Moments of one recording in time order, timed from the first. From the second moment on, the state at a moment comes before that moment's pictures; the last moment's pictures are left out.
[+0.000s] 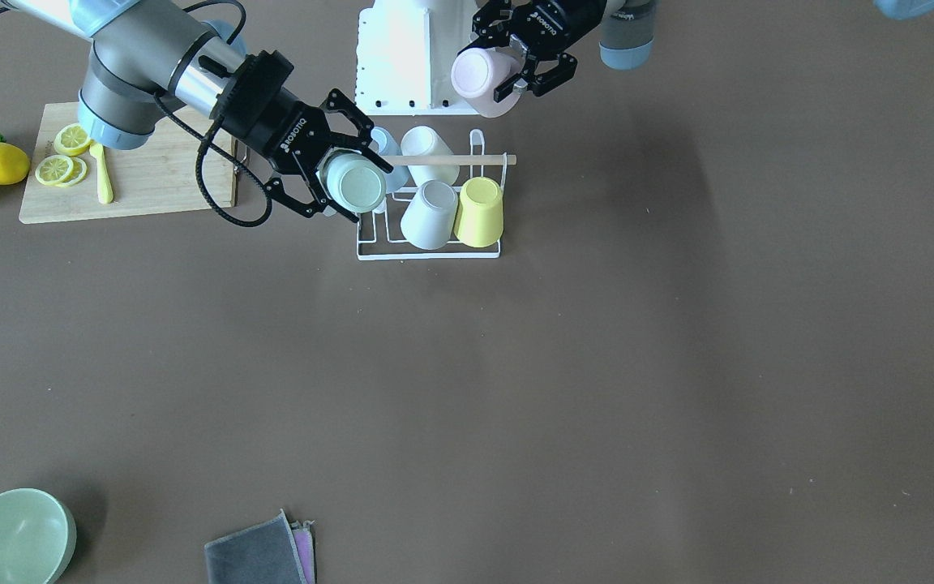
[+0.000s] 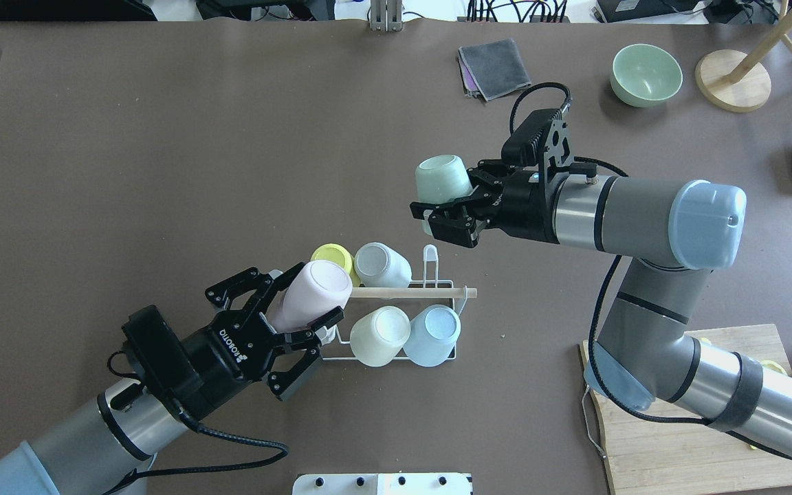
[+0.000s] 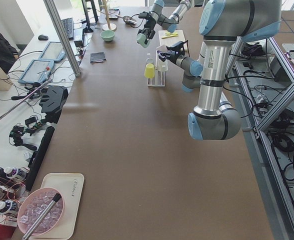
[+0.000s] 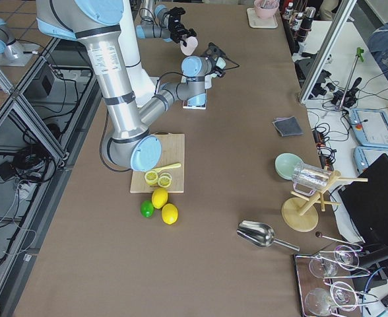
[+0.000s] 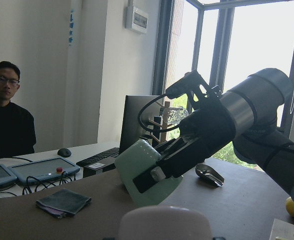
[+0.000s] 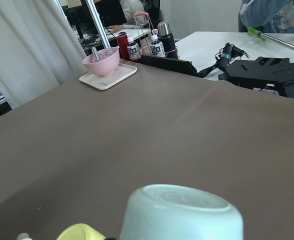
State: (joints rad) left arm -0.09 -1.85 -1.85 -3.19 -0.96 -0.24; right arm 0.57 -1.19 1.78 -0.43 1.73 0.68
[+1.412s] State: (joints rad) left arm -0.08 -1.88 -1.72 -3.25 -0.93 -0.23; right arm 0.46 -1.17 1.76 -0.58 1.64 0.63
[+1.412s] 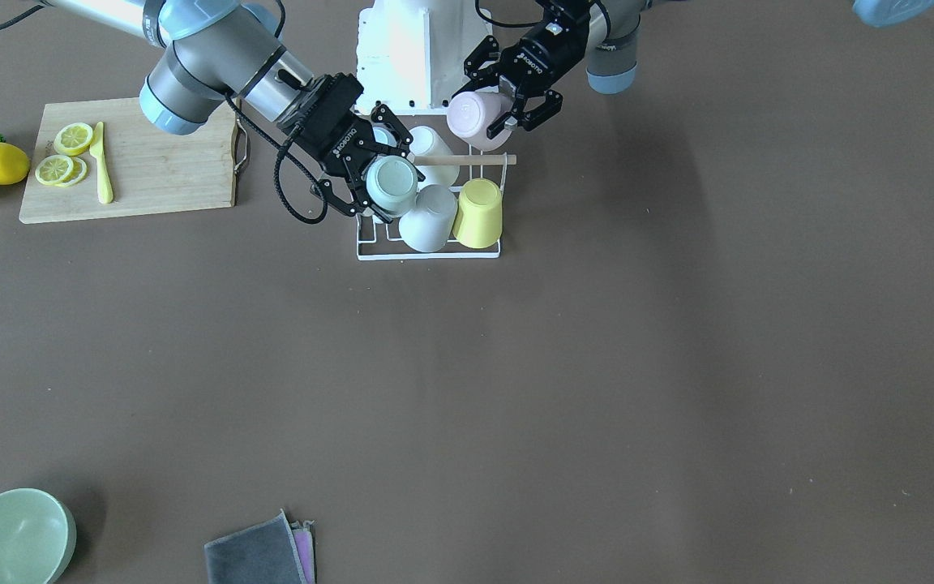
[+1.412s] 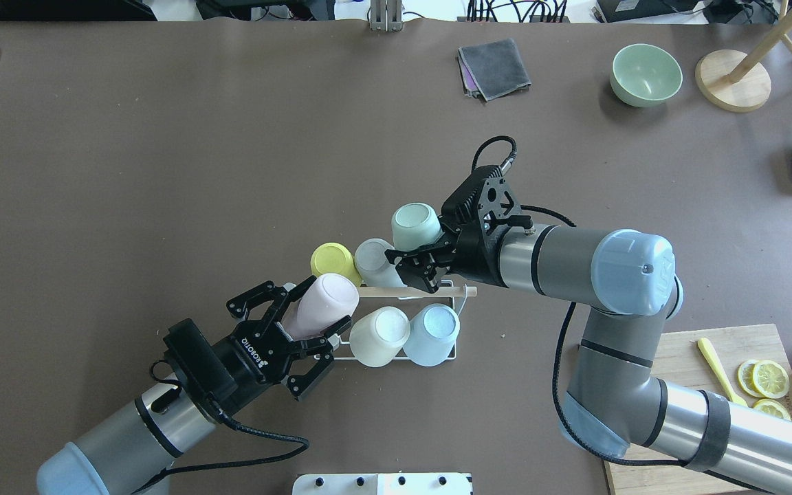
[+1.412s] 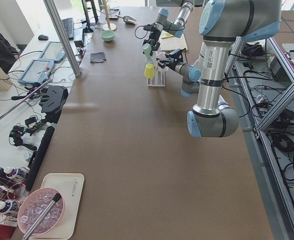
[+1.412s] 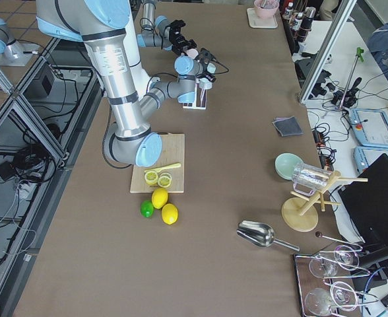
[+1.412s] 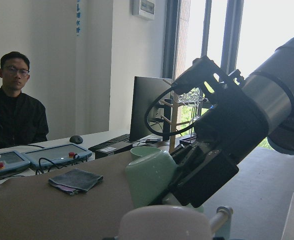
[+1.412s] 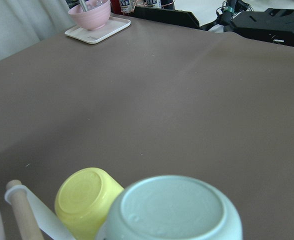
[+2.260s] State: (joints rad) left arm -0.08 -1.90 -1.71 -3.25 -0.93 -0.23; right arm 0.49 -1.16 1.82 -0.73 1.70 0.62
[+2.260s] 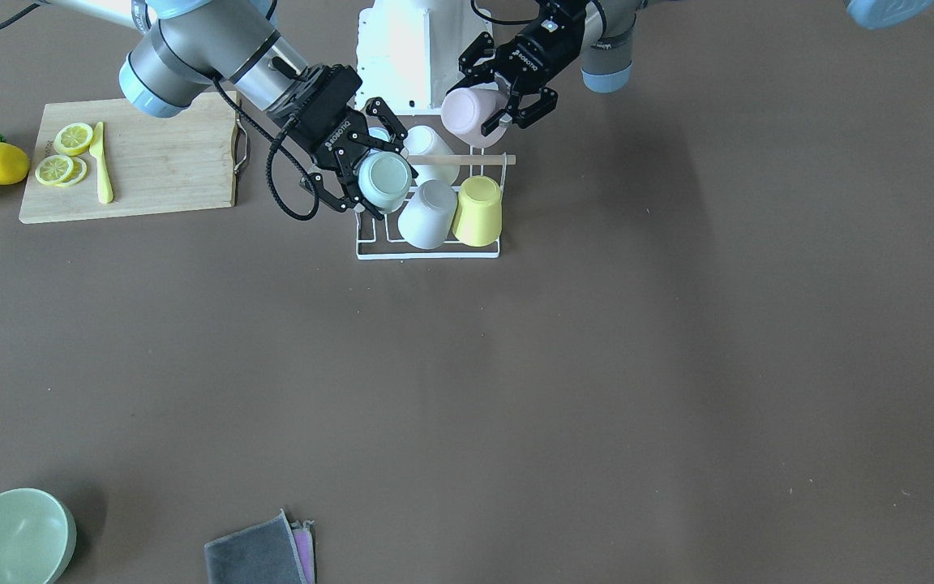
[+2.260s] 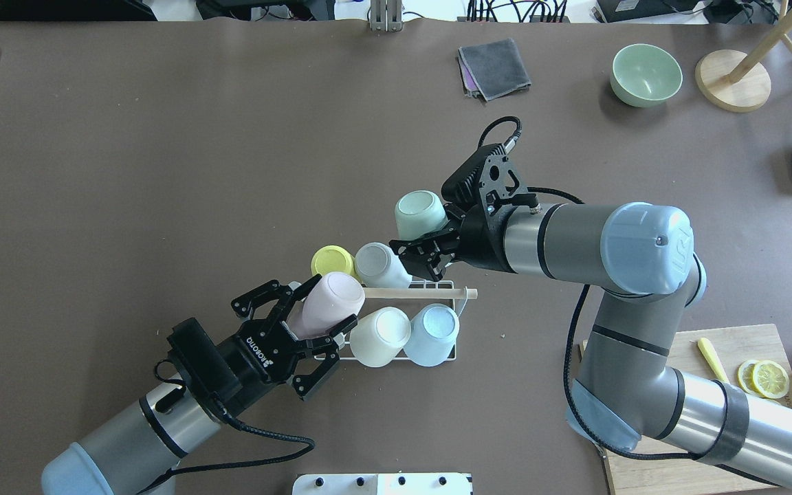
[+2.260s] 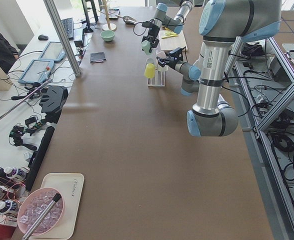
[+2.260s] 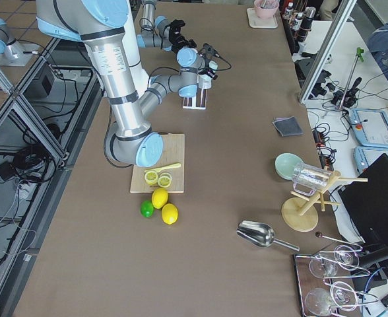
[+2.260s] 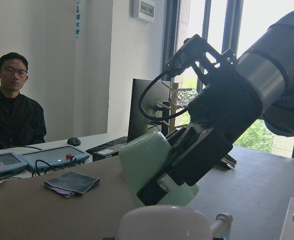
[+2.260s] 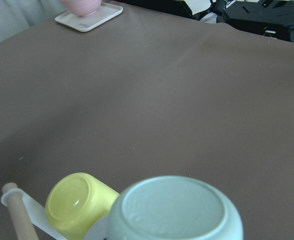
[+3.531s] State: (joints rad) left arm -0.08 -1.89 -1.69 -3.25 -0.93 -0.23; right arm 0.48 -1.17 1.81 -0.72 1.71 0.64
